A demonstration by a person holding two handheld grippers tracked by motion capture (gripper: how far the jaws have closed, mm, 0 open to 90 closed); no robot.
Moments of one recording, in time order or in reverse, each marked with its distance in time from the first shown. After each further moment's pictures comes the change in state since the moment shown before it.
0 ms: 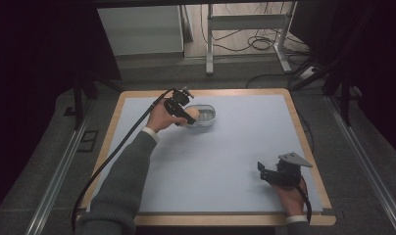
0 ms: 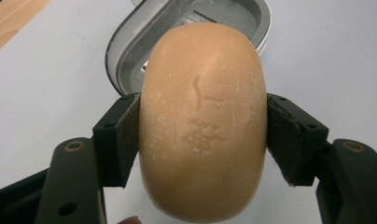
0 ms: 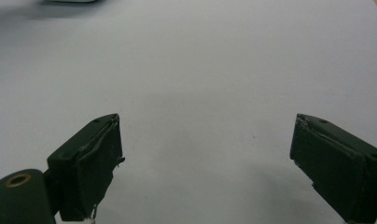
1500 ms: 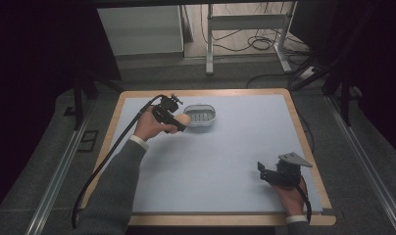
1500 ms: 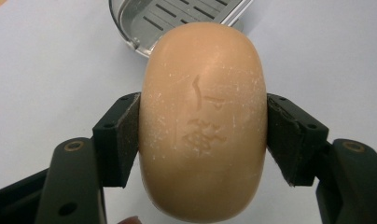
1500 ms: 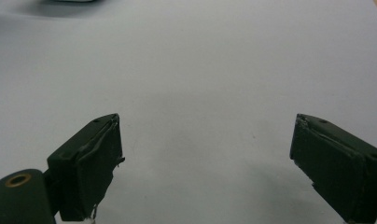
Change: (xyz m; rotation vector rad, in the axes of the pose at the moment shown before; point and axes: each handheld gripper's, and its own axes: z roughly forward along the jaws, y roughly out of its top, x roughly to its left) left arm -0.007 -0.039 -0.027 -0.002 -0.002 -0.049; right arm 0.000 0.000 0.000 0.002 -0.002 0.000
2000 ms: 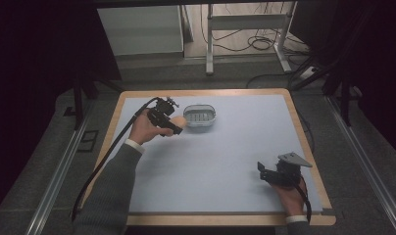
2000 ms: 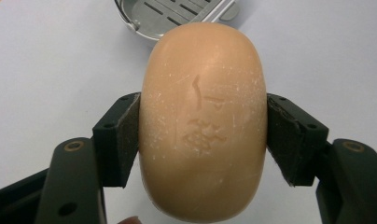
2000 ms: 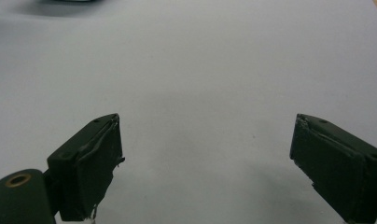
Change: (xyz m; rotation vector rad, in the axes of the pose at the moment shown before) left arm -0.004 -0.014 -0.010 -0.002 0.013 -0.001; right arm 0.000 0.000 0.000 0.001 -0.004 -0.004
